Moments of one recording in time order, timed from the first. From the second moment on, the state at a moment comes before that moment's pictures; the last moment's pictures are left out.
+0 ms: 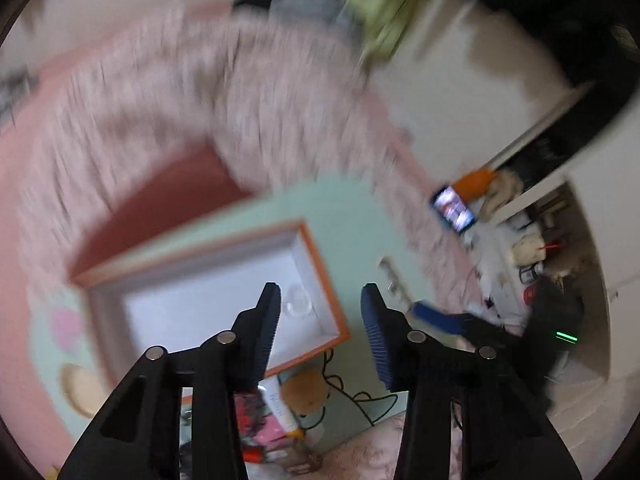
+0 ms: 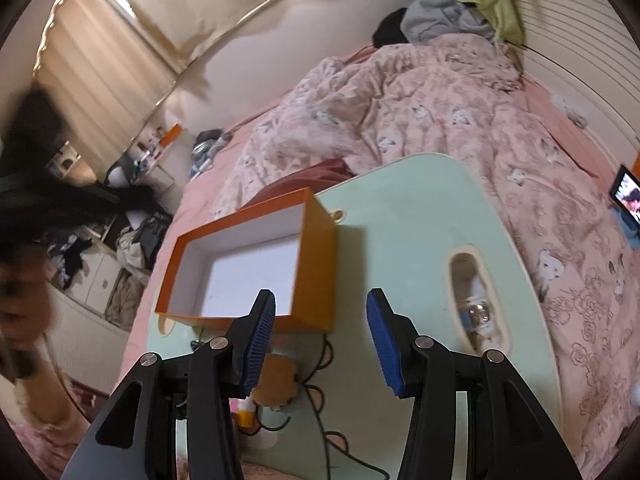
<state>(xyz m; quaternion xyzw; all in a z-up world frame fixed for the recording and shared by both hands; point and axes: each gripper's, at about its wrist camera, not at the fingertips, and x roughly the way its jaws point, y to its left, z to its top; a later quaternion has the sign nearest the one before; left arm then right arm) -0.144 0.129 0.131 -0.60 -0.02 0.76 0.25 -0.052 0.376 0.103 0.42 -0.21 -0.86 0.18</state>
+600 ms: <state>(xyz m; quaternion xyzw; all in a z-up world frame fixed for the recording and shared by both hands) -0.152 0.163 0.026 -0.66 0.04 0.72 0.23 -0.053 0.373 0.098 0.43 -0.22 -0.85 0.19</state>
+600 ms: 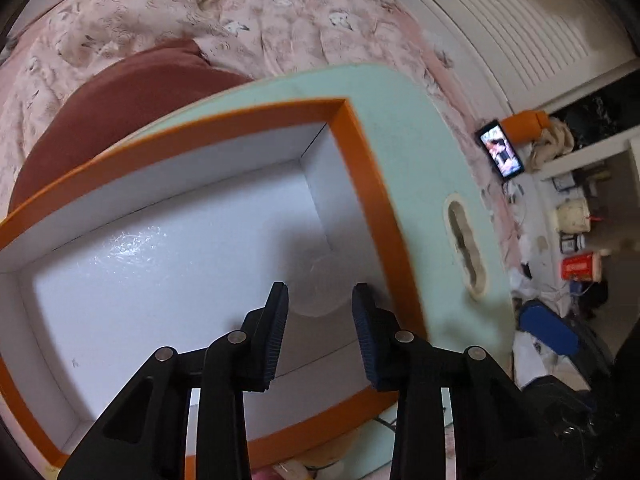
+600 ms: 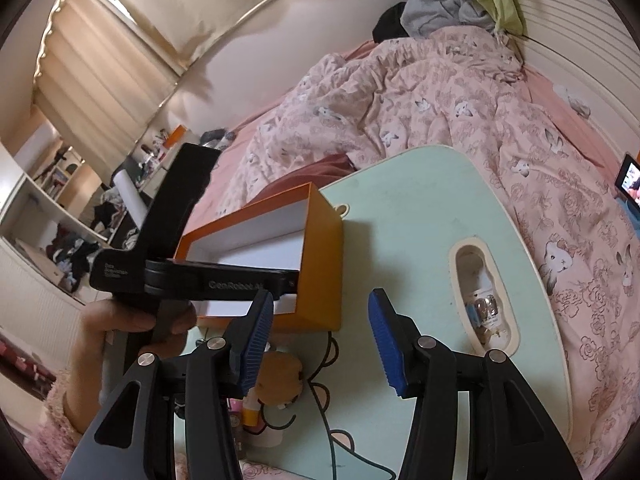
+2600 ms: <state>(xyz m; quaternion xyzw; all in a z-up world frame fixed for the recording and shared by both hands) -0.004 0.056 0.070 -0.50 0.01 0.82 0.26 -0.047 0.316 0.078 0.46 -0.17 -0.84 0.22</state>
